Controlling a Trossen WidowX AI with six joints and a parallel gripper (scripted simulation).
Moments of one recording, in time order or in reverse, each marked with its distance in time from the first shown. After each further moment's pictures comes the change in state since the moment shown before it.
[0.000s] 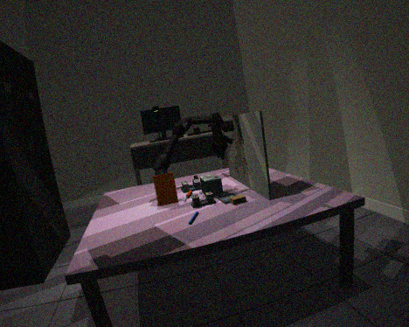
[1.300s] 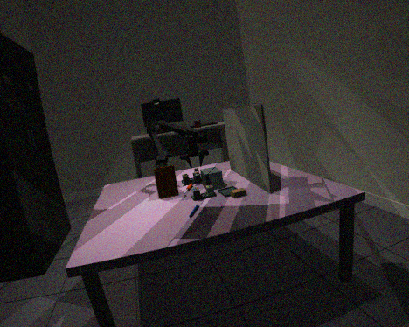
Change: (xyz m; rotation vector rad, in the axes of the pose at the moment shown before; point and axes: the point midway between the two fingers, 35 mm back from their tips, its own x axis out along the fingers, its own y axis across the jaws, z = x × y) arm 0.099 0.169 -0.145 -1.645 -0.013 0.017
